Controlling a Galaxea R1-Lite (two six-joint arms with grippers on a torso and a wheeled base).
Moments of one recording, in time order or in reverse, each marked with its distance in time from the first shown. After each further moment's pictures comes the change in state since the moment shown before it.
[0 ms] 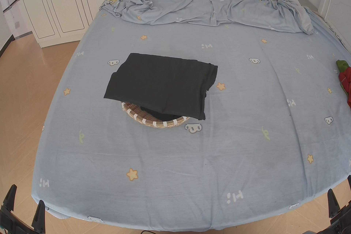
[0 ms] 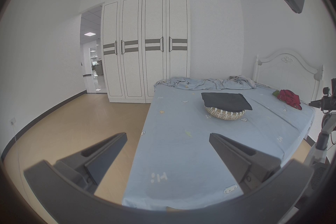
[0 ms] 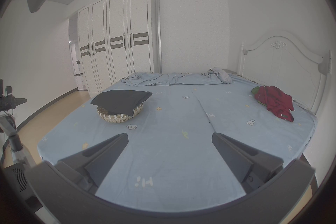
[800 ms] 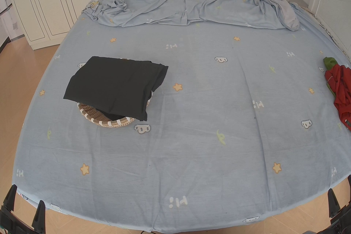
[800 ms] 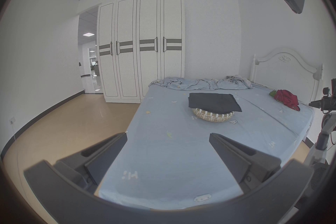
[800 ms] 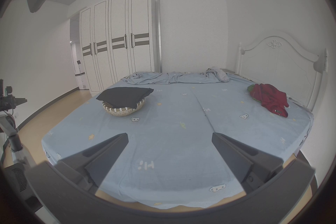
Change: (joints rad) left arm 0.000 0.000 0.000 0.000 0.000 0.000; right arm 0.000 0.000 0.000 0.000 0.000 0.000
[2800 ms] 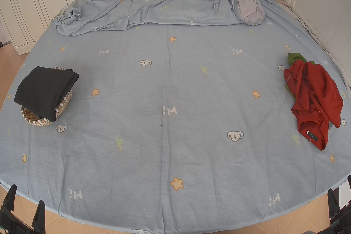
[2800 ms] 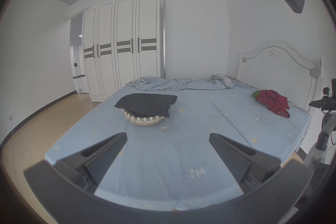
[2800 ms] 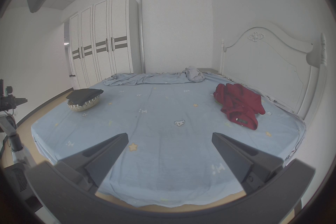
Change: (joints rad) left arm 0.000 0.000 0.000 0.000 0.000 0.000; right arm 0.000 0.000 0.000 0.000 0.000 0.000
